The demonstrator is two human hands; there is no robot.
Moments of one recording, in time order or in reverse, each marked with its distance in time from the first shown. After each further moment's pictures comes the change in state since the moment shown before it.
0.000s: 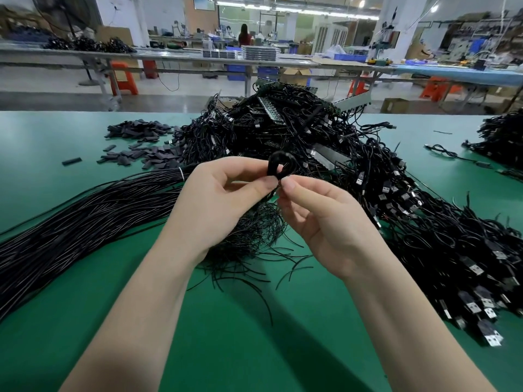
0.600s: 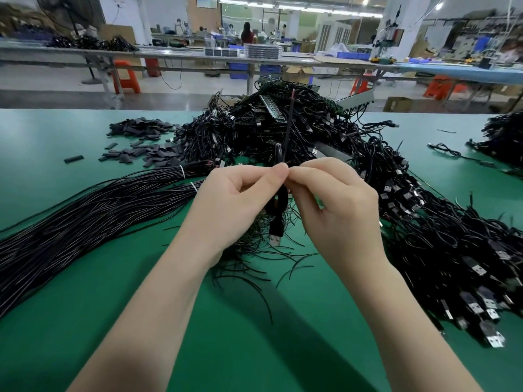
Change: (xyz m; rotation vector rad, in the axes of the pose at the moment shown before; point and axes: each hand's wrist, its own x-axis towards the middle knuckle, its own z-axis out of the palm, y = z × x) left_hand -0.003 0.000 0.014 -0.009 -0.051 -0.128; right_hand 0.007 0.005 -0.014 -1.234 0.136 -1.179
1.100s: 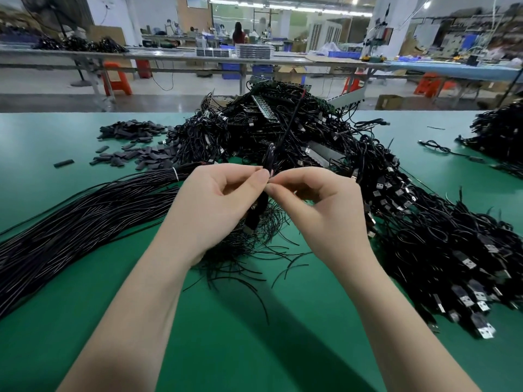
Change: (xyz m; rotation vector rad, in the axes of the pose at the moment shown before) left_hand 0.002 -0.003 -0.011 0.069 0.033 0.004; right_hand 0.003 -0.011 -0.003 0.409 -0.128 0.448
